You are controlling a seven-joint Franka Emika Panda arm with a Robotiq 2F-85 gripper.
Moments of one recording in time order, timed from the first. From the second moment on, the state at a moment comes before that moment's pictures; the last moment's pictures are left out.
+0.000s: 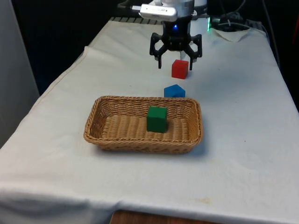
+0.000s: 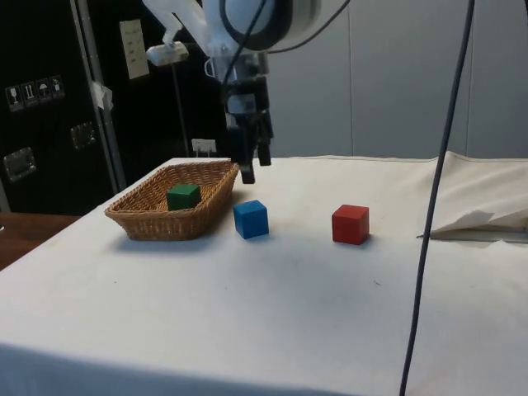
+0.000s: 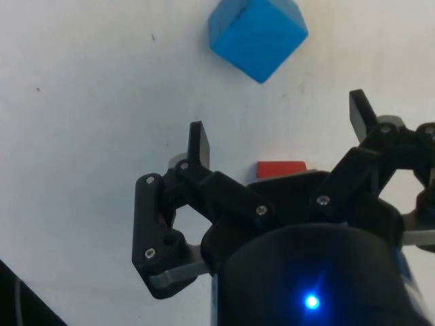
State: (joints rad) arm 0.34 0.22 -0.40 -2.29 0.11 2.46 -0.16
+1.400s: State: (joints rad) arm 0.33 0.17 -0.38 -2.62 0.16 2.79 -0.13
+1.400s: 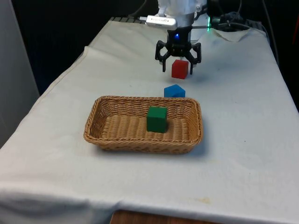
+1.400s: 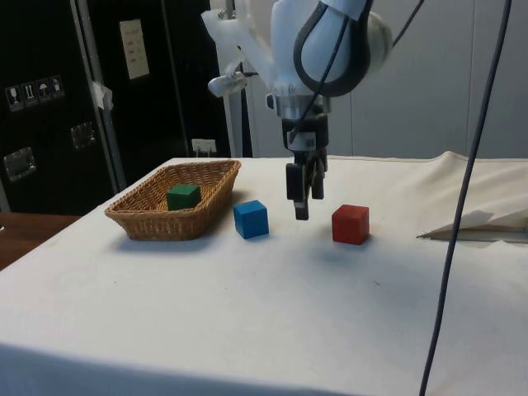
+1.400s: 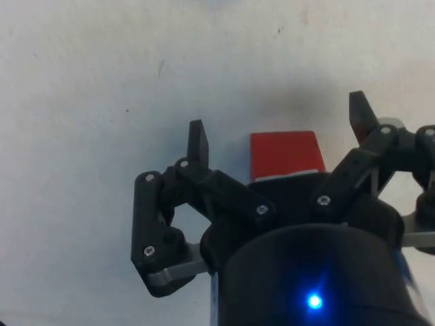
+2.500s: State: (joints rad) arm 0.33 0.08 -0.43 -2.76 0.15 2.83 -0.11
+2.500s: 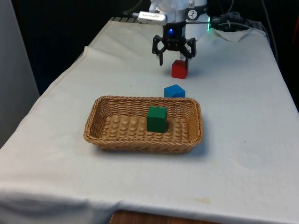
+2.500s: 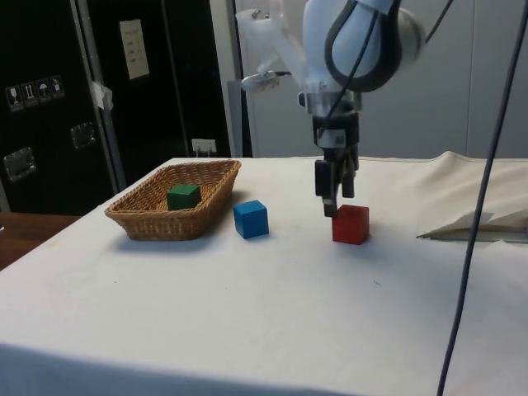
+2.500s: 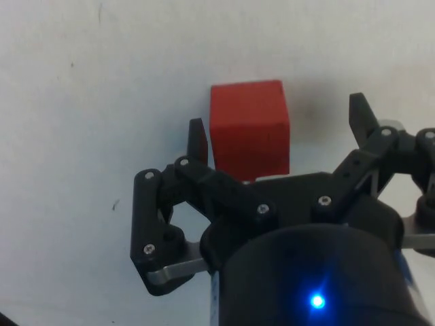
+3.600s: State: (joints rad) arm 0.33 0.12 -0.39 -2.80 0.16 2.89 -0.08
